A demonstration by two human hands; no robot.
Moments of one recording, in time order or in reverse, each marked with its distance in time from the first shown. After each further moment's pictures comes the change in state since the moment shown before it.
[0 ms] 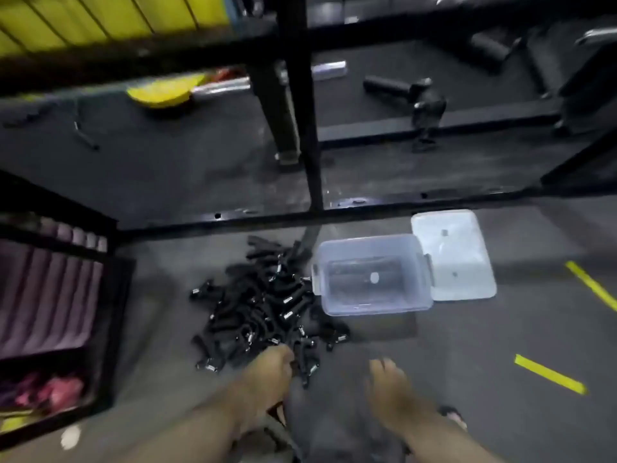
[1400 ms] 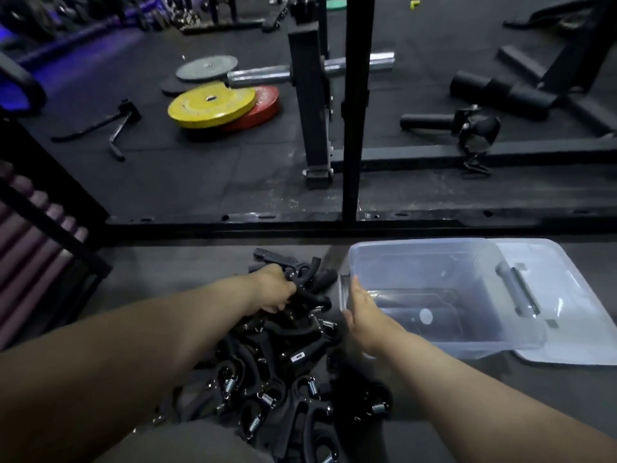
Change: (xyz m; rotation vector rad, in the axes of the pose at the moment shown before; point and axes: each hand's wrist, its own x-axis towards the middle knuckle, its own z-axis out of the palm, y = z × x) left_hand 0.273 0.032 -0.060 0.177 0.414 0.321; right_hand 0.300 -0.025 0.148 0.261 0.008 -0.350
